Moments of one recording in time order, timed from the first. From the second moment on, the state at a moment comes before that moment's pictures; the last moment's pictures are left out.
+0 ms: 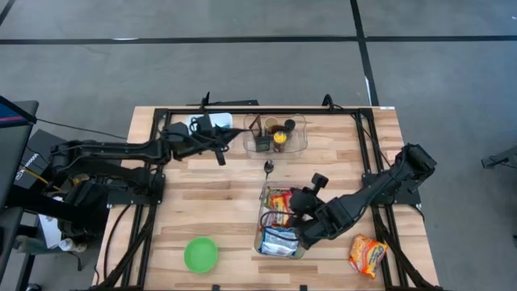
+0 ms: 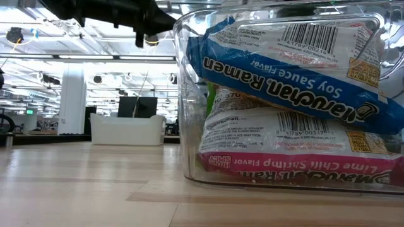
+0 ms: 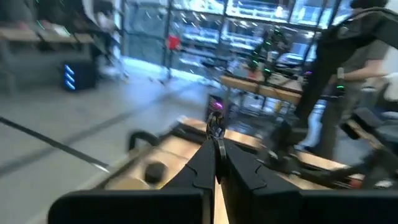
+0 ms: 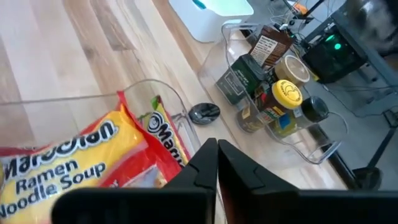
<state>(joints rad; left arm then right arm) 0.20 1.10 0.63 0.49 -0.17 -0.16 0.56 1.71 1.37 -1.05 0.98 0.82</state>
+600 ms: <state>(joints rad) 0.20 0.98 0.63 0.30 -0.66 0.10 0.51 1.71 1.37 -0.95 1.00 0.80</state>
